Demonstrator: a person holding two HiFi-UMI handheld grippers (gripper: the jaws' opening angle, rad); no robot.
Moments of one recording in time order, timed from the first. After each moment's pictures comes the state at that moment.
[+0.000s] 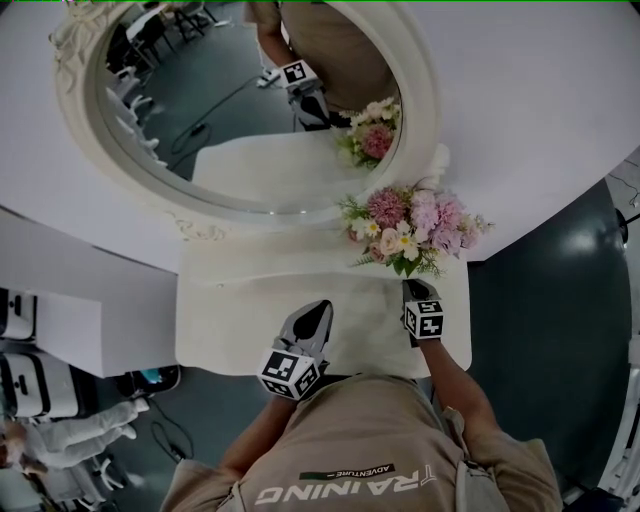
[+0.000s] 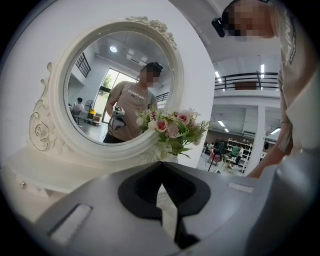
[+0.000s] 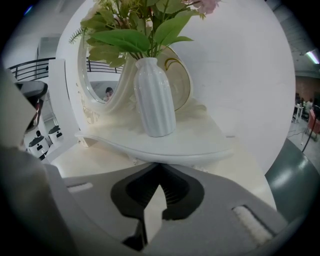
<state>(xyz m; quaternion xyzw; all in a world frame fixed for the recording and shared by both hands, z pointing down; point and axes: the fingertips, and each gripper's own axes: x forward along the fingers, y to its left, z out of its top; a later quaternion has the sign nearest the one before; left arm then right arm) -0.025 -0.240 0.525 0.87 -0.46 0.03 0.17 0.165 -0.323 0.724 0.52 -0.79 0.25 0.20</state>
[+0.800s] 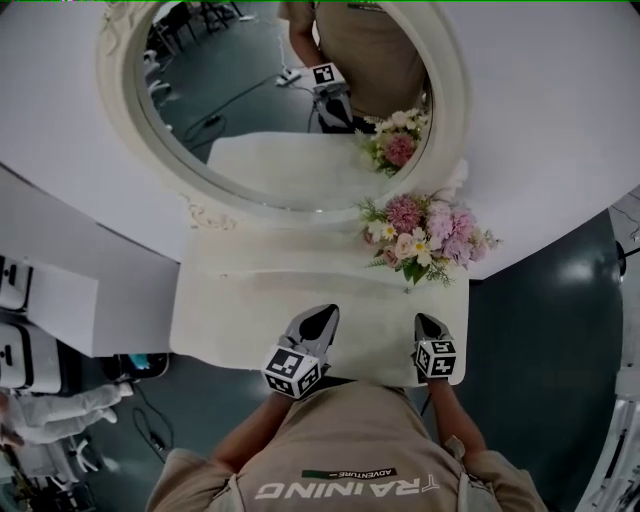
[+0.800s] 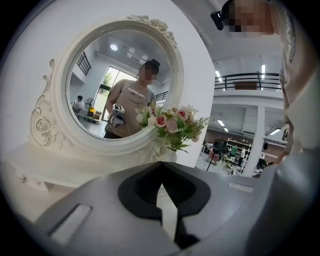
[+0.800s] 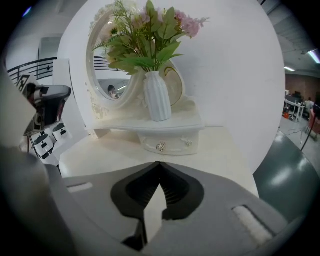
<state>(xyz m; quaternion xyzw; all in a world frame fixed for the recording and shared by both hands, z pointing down) -0.022 -0.231 0.538 0.87 -0.46 0.03 0.18 0.196 -0.248 0.722 0.51 -0.79 0.26 0.22</state>
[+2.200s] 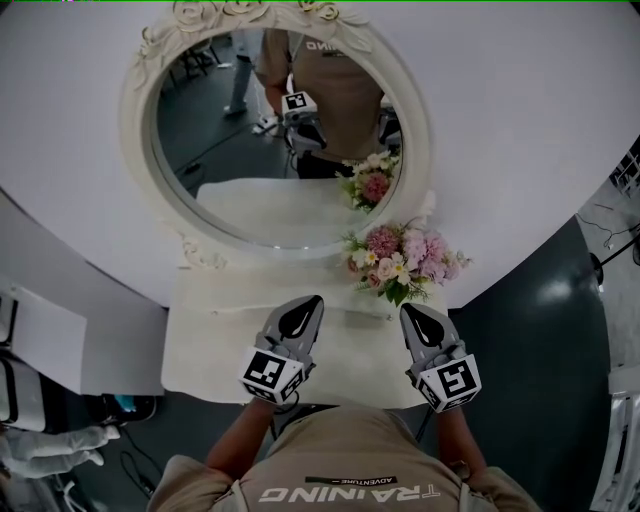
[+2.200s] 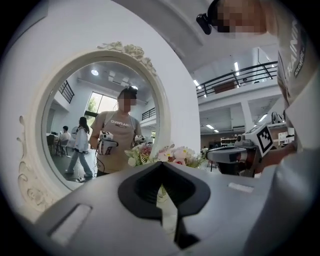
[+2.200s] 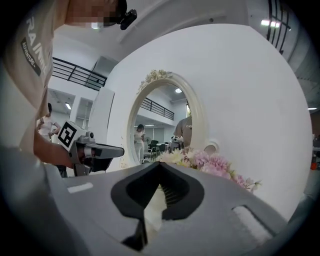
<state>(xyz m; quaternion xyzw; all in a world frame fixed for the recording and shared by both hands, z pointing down) -0.032 -0.264 0.405 0.90 -0.43 -0.01 0.03 0.115 -0.249 0.401 0.44 -0.89 -0.01 0.05</state>
